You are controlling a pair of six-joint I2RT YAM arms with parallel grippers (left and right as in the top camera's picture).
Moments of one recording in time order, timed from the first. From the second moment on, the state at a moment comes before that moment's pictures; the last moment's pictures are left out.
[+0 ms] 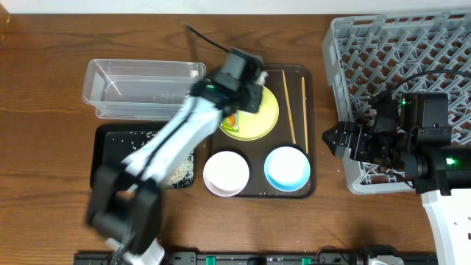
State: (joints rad) left arm -0.49 1.77 1.39 -0.54 0.09 -0.26; right arm 0.04 1.12 1.18 -1.12 -0.41 0.28
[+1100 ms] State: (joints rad) left arm -0.51 1.90 1.42 -0.68 -0.10 -0.28; right arm 0.04 1.12 1.18 -1.12 -0.41 0.28
